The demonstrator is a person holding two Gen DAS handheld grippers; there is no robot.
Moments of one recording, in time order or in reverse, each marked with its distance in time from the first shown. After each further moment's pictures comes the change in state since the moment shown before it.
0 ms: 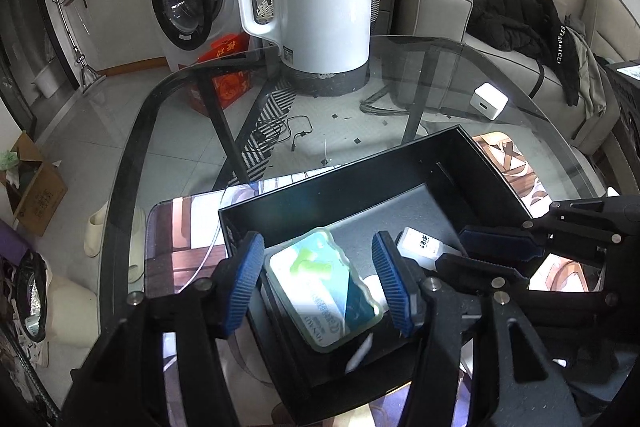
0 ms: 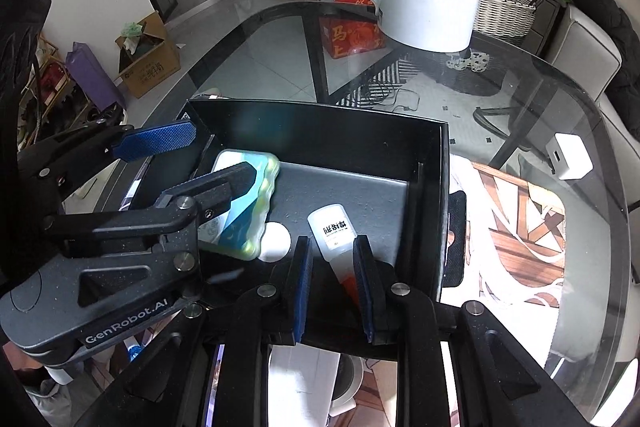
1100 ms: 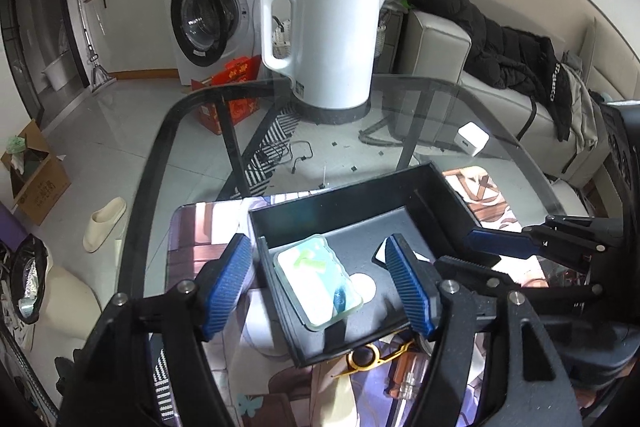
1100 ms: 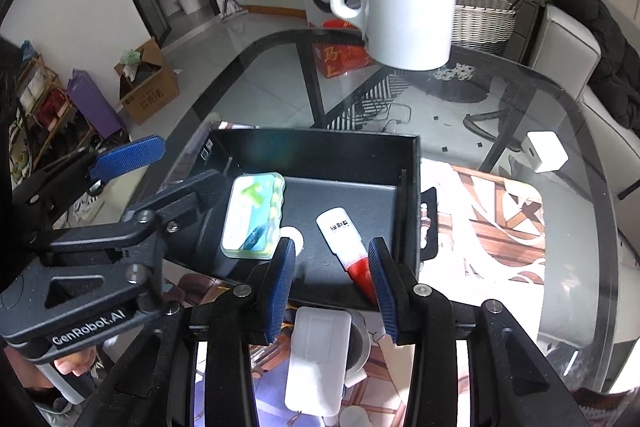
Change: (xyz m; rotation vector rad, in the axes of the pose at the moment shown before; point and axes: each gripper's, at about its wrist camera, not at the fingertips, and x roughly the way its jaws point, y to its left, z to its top) left arm -0.058 0.004 -0.009 -0.083 -0.117 -0.013; right arm -0.044 -0.001 -0.016 0.071 -0.090 -0.003
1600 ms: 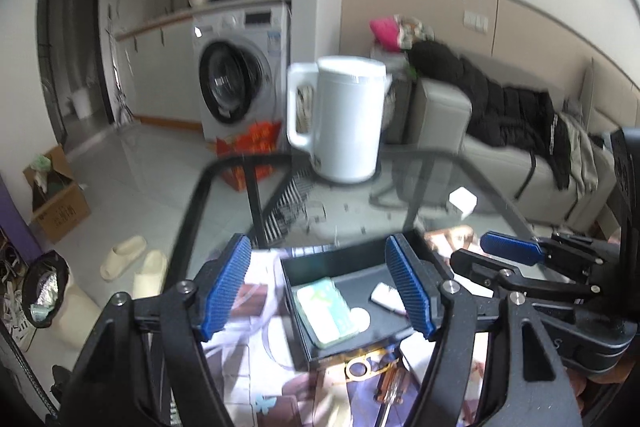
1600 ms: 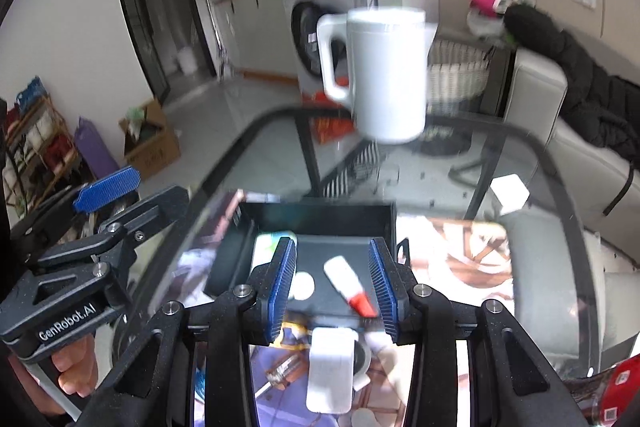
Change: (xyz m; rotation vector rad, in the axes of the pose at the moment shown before) left arm -0.085 -0.002 -0.001 -0.036 -0.265 0.053; right arm -0.079 0.011 -0.010 0.032 -0.276 -0.029
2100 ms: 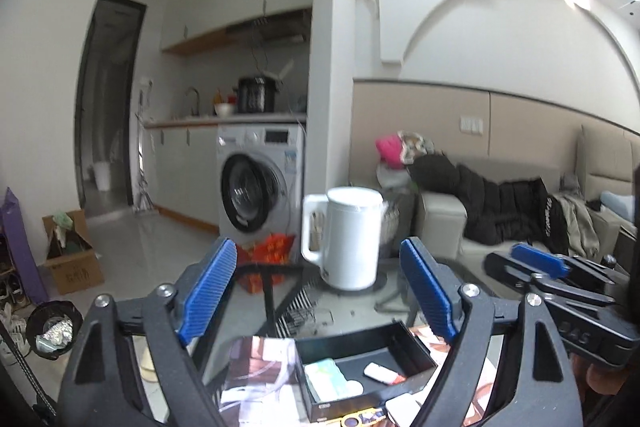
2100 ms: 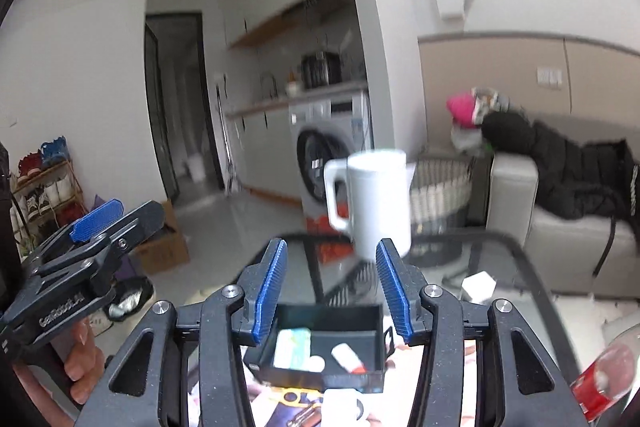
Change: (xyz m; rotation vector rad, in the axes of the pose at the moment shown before) left arm -0.108 0.002 -0.002 -0.015 -0.437 0.051; right arm -0.123 0.014 -0.018 -0.011 -0.486 0.002
